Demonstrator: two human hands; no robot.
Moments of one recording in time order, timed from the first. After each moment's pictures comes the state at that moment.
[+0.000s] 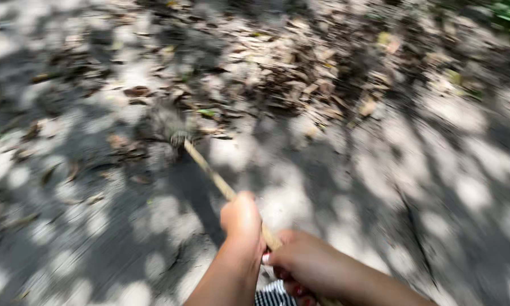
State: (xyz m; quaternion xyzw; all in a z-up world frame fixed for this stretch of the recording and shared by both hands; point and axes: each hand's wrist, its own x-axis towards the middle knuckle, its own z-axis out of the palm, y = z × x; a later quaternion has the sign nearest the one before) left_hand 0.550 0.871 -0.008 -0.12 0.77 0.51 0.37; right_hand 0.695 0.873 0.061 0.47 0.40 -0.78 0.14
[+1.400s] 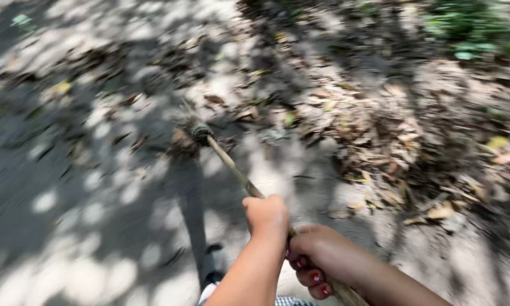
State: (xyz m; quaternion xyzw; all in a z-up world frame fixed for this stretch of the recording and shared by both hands) left_hand 0.537 1.049 0.018 -0.19 0.76 0.56 0.27; right_hand 0.654 1.107 0.070 0.41 0.45 -0.76 0.24
